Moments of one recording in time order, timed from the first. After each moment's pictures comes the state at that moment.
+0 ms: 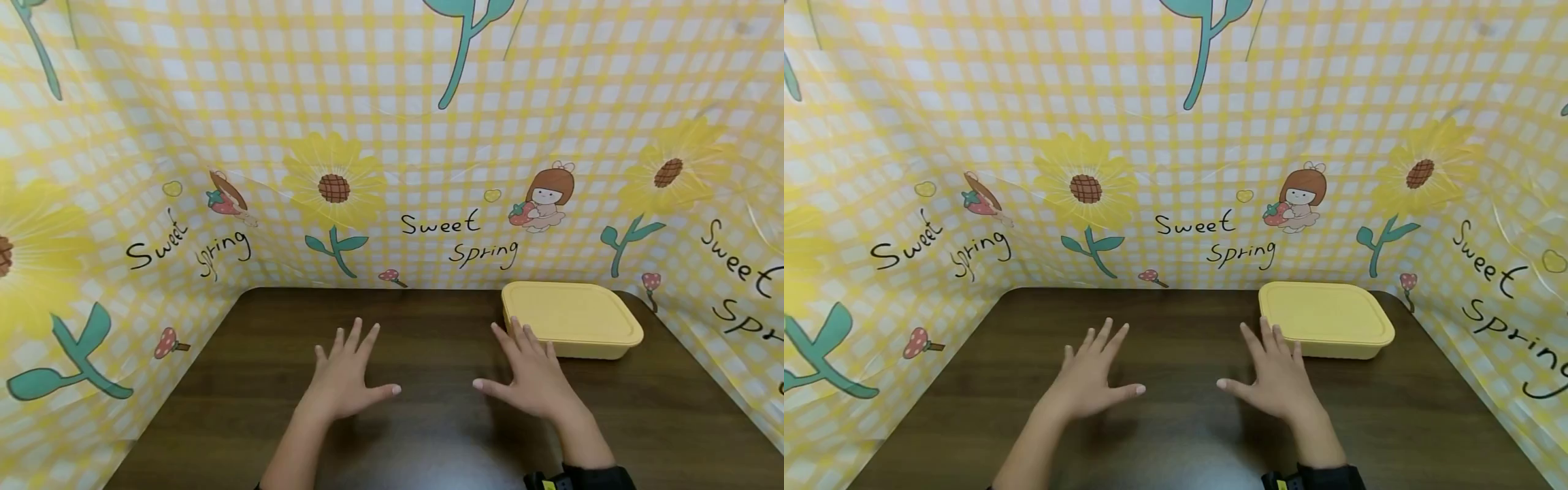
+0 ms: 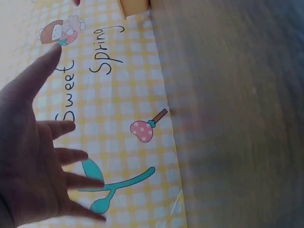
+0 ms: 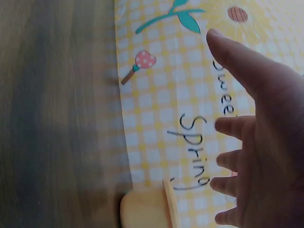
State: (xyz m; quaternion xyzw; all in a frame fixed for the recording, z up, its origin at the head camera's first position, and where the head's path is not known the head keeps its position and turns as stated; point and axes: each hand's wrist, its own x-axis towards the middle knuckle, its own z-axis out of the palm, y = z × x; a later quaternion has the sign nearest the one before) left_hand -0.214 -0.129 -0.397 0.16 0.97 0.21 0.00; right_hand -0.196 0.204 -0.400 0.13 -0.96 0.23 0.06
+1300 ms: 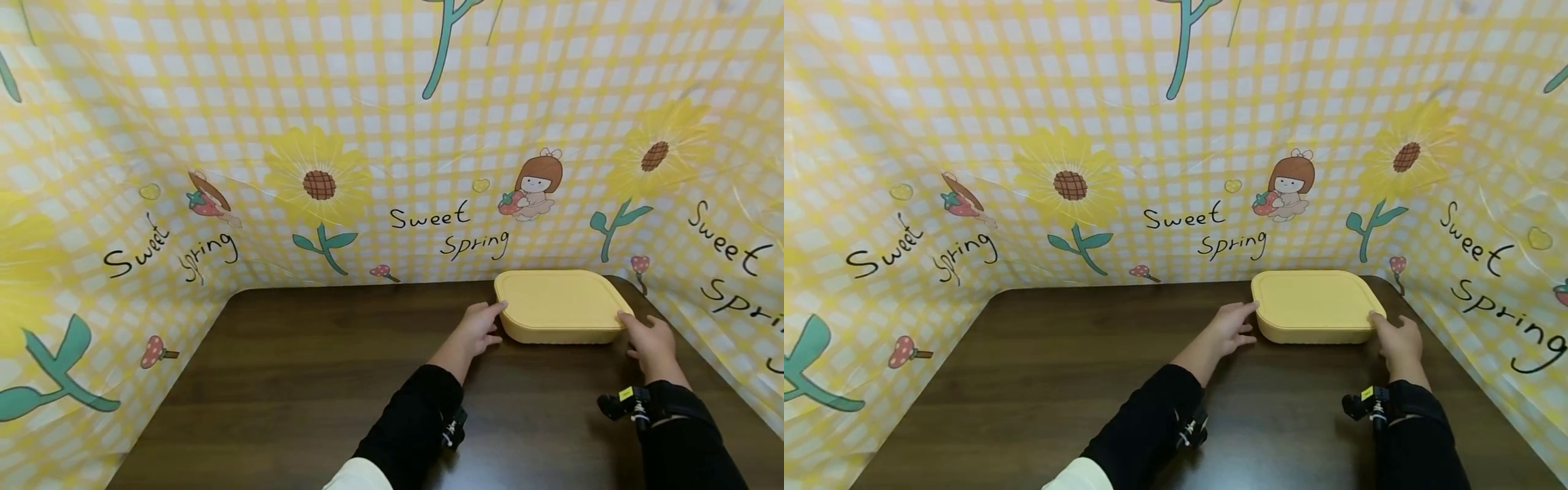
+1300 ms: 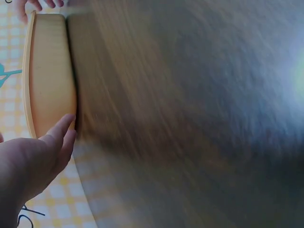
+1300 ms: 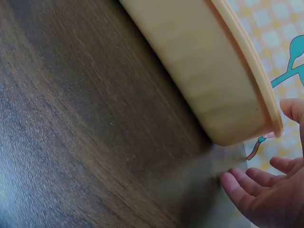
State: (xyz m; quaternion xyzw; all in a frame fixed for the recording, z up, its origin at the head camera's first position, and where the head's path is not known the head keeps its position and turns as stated) left_hand -0.320 0.116 -0.436 -0.06 0.59 0.77 0.21; right_hand -0.249 0.405 -0.432 -0.29 -0.78 0.56 0.04
